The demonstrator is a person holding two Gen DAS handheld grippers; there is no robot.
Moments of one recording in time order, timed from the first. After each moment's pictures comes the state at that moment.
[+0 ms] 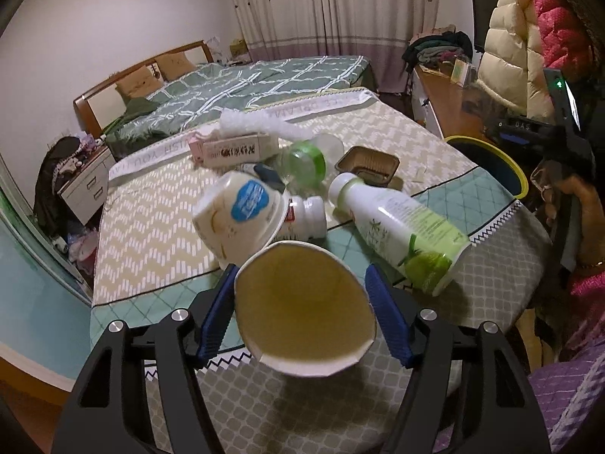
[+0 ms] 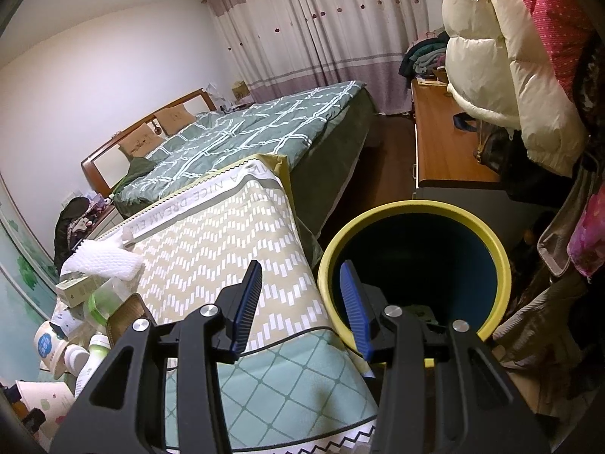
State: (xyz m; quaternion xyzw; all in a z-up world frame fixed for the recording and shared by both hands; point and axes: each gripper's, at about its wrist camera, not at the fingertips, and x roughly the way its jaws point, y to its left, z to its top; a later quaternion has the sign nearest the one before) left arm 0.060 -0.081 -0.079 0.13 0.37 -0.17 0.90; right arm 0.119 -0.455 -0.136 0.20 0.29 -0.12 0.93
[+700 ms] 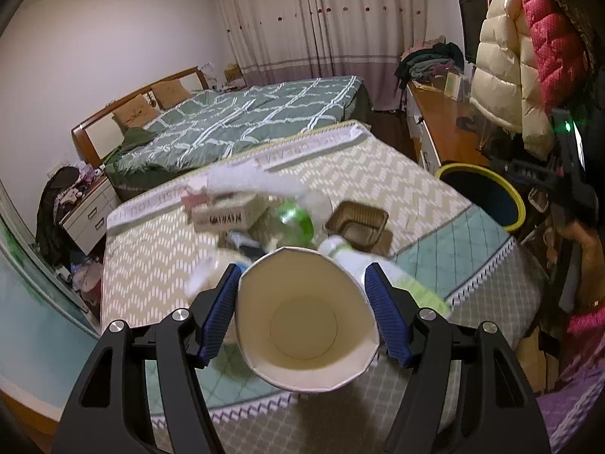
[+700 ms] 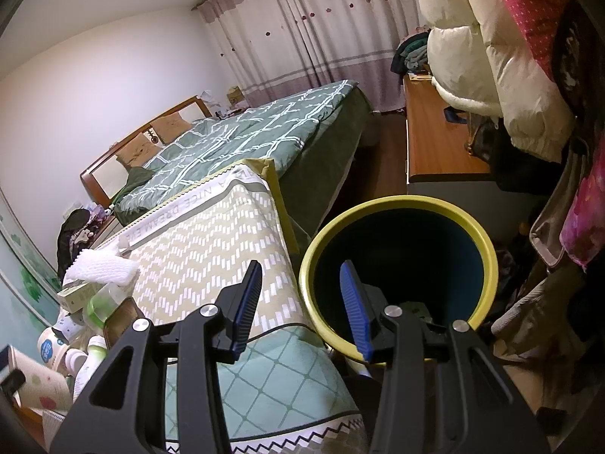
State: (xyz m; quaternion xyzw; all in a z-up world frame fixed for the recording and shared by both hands) left arm 0.085 -0.112 -0.036 0.14 0.33 -0.18 0.92; right arm 0.105 -0.478 -0.143 0.22 0.28 -0.13 0.93
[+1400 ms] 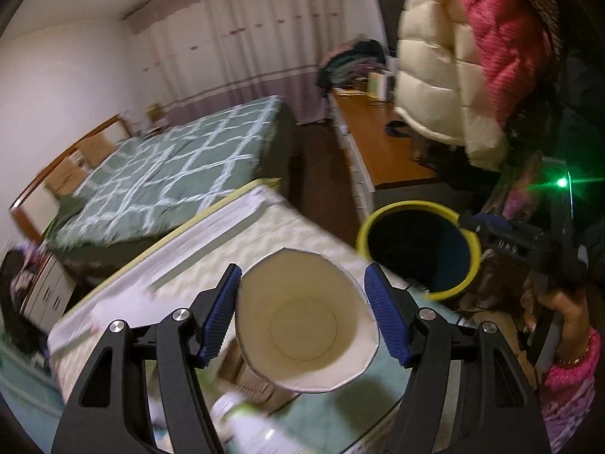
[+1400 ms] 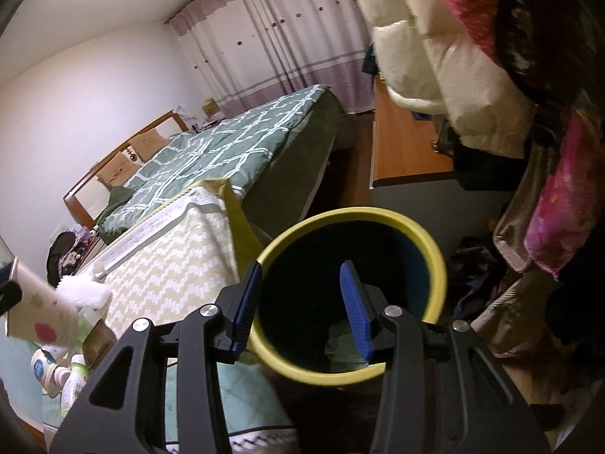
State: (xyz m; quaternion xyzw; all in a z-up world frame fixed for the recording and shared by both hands) left arm 0.157 -0.296 0.003 0.21 0.29 -0.33 0.87; right arm 0.080 -0.547 -0.146 0.25 0.27 -0.17 0.91
